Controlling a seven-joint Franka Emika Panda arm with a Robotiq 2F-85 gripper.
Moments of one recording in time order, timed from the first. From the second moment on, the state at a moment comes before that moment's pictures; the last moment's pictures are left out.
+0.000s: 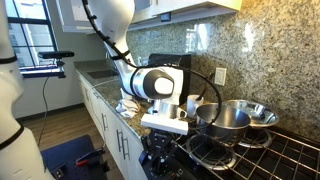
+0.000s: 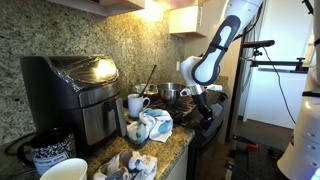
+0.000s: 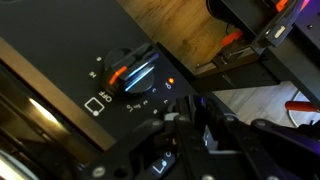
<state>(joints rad) -0.15 0.18 -0.11 -2.55 -0.34 2.39 -0.75</state>
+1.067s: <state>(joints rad) -0.16 0.18 -0.11 -2.54 -0.30 2.39 -0.81</state>
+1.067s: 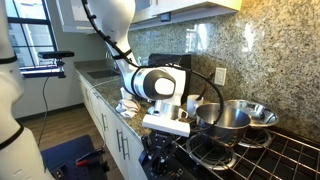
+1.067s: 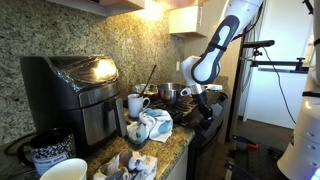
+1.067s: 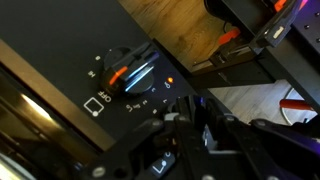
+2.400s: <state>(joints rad) -0.25 0.18 -0.12 -2.54 0.02 2.39 -0.81</state>
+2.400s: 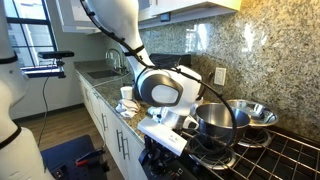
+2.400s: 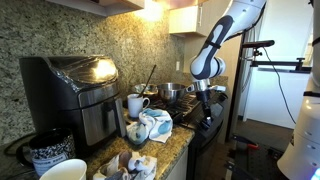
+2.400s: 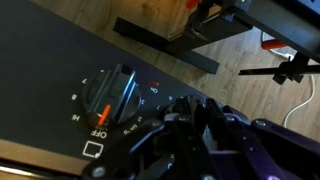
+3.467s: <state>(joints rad) -0.26 0.18 -0.12 -2.54 0.07 2.39 -0.81</state>
